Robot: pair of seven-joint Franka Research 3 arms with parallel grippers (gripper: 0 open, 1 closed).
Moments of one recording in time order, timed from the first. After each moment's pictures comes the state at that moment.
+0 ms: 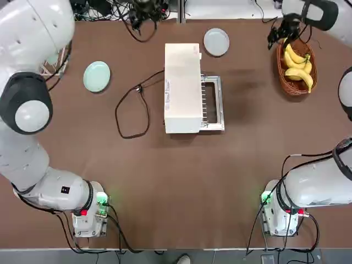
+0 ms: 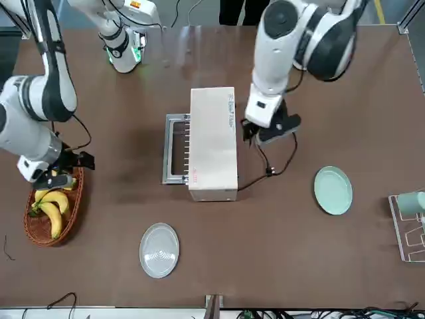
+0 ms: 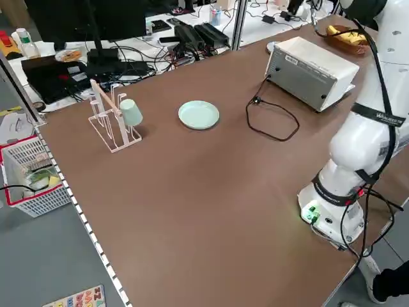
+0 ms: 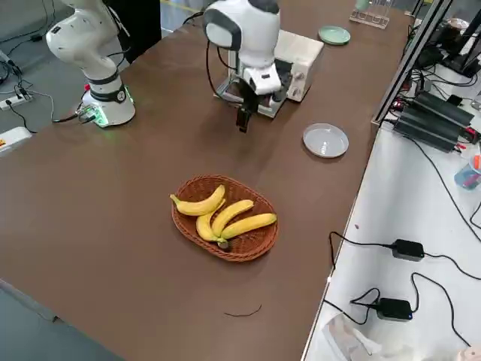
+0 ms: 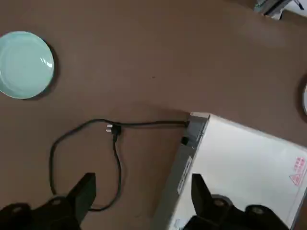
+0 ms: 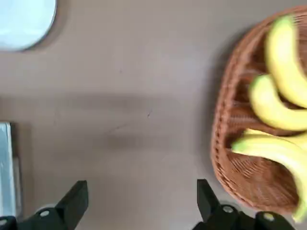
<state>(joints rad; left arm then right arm) -0.12 0.28 -0.56 -1.45 0.26 1.75 -1.02 0.01 0.18 -0.04 -1.85 0.02 2.00 -0.06</state>
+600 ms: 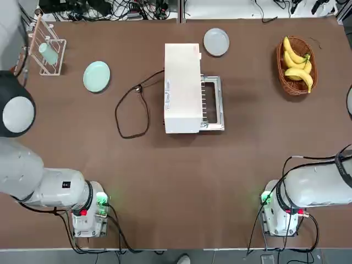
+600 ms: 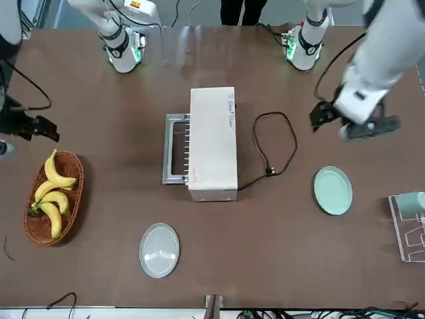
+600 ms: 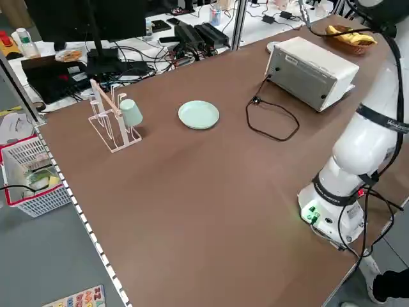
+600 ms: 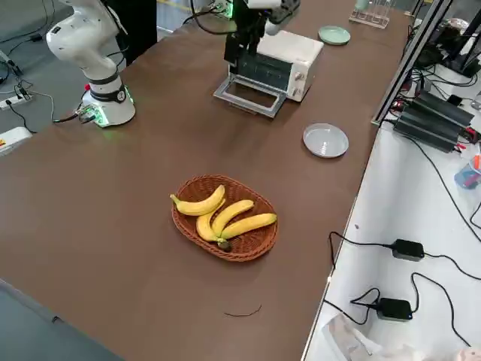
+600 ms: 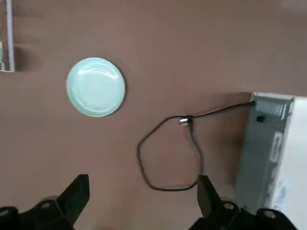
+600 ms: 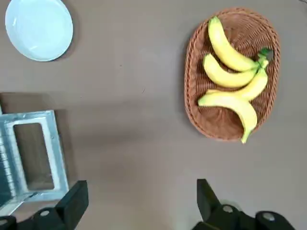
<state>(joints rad) -0.01 0.09 -0.24 -1.41 0.03 1.48 -0.31 0.03 0.07 -0.06 -1.50 0.01 1.51 0.04</state>
